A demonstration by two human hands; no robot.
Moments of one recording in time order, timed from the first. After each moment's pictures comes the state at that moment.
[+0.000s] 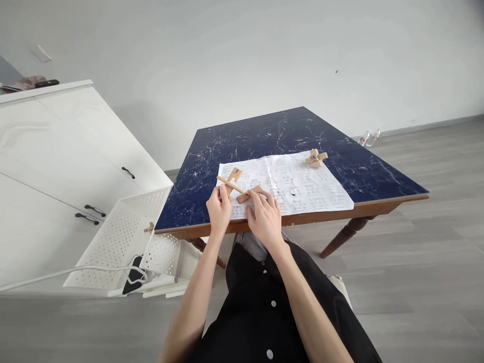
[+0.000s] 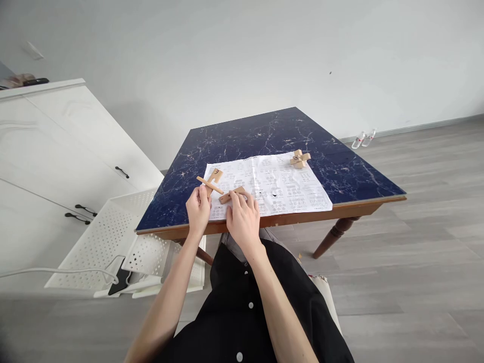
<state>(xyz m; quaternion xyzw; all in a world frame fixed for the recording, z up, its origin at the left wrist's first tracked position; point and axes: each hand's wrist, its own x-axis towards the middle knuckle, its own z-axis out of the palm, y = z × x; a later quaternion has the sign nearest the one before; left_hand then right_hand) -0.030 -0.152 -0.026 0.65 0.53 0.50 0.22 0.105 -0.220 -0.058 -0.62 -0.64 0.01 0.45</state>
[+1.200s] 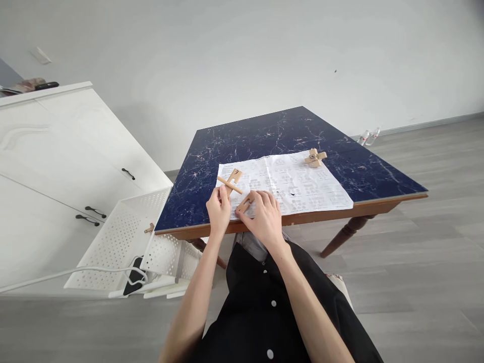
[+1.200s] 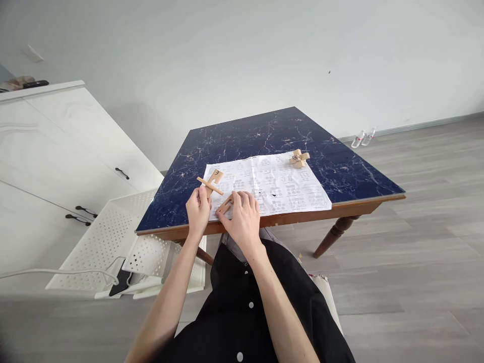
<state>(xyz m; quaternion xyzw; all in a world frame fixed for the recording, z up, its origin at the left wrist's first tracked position) -0.031 -0.152 -0.025 0.64 0.53 0.50 0.24 0.104 -0.218 -0.059 -0.63 -0.62 0.02 0.47</state>
